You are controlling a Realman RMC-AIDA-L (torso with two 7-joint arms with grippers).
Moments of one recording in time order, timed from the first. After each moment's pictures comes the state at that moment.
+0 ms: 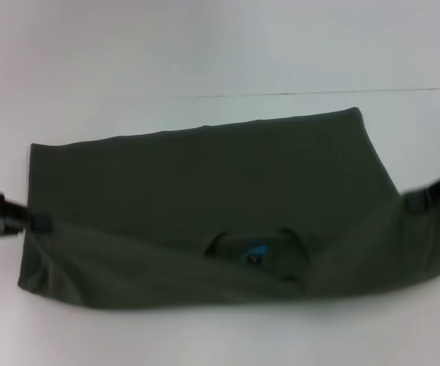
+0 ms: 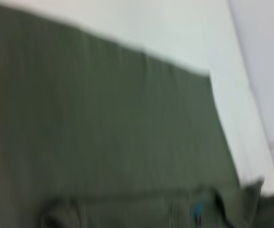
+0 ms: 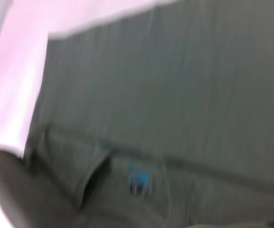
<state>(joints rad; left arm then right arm) -0.65 -1.93 0.26 0.80 2.55 1.82 -2.38 0.77 1.86 -0.51 -0.75 -2.57 -1.77 2.43</state>
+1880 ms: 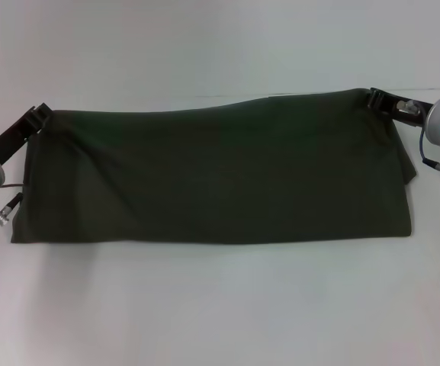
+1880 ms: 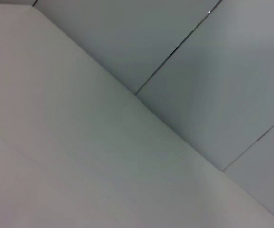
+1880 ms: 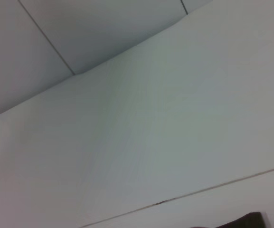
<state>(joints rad) -0.69 -2.16 0.22 0.39 1.69 0.75 -1.58 0.82 2.09 -0.48 -0.43 -2.09 -0.62 2.01</state>
